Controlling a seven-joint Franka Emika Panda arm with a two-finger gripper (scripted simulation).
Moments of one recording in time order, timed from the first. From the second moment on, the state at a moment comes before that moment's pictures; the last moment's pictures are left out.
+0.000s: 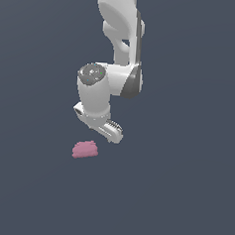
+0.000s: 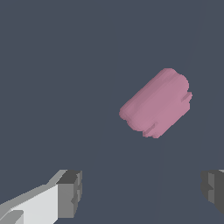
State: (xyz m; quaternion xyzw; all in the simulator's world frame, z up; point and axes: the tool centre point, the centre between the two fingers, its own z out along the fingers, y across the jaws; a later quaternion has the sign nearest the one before) arm 0.022 -0.068 0.136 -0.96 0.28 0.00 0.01
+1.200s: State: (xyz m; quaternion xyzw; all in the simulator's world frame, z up) arm 0.038 -0.137 0.073 -0.80 0.60 0.00 0.00
